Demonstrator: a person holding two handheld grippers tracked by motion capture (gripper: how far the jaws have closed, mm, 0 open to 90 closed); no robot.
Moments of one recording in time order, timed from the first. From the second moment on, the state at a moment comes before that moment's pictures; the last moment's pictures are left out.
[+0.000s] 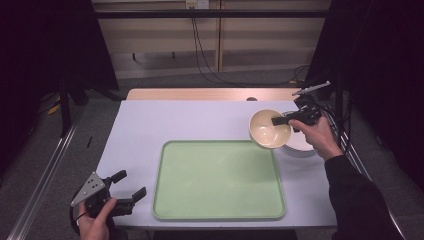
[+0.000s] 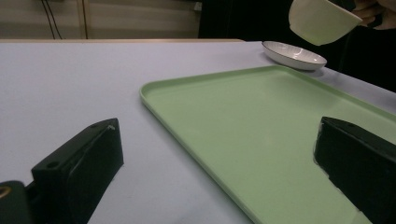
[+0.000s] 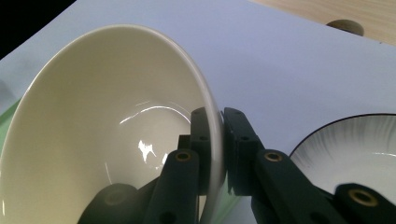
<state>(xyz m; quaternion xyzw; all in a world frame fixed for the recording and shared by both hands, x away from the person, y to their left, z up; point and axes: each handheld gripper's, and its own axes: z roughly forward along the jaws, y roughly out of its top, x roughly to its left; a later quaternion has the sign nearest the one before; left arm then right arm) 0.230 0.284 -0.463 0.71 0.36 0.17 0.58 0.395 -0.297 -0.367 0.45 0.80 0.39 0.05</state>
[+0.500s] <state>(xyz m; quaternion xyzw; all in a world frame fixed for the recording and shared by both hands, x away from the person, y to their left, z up) 0.230 0.284 -0.463 0.71 0.36 0.17 0.58 0.398 -0.276 -0.385 0.45 0.81 0.37 0.04</state>
